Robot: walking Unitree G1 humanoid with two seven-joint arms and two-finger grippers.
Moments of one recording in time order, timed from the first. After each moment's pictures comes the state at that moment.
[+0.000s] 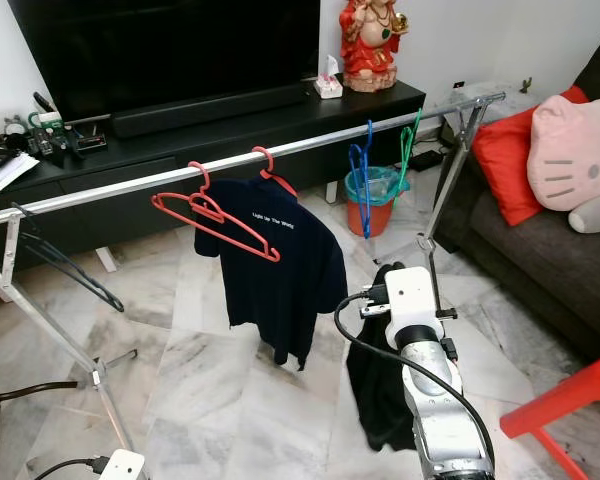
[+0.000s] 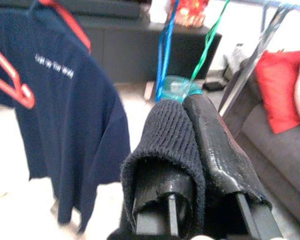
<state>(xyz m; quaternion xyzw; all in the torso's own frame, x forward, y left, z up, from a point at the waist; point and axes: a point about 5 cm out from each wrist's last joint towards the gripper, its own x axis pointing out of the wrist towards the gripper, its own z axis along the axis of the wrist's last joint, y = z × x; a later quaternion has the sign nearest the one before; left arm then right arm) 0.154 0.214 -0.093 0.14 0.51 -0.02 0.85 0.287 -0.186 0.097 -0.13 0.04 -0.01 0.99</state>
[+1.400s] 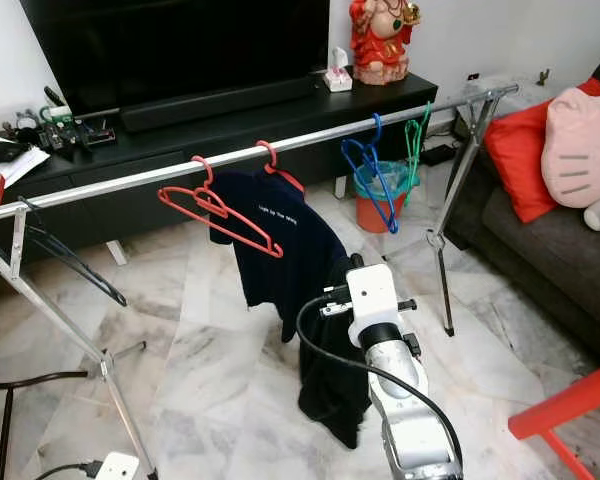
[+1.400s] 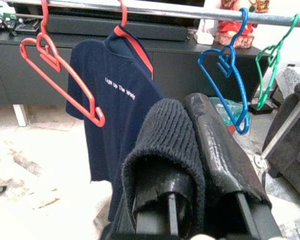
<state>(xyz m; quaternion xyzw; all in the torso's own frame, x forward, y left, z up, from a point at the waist) 0.147 0.222 -0.094 0.14 0.51 0.01 0.85 0.283 -0.140 0.102 -0.11 0.01 0.06 0.99</state>
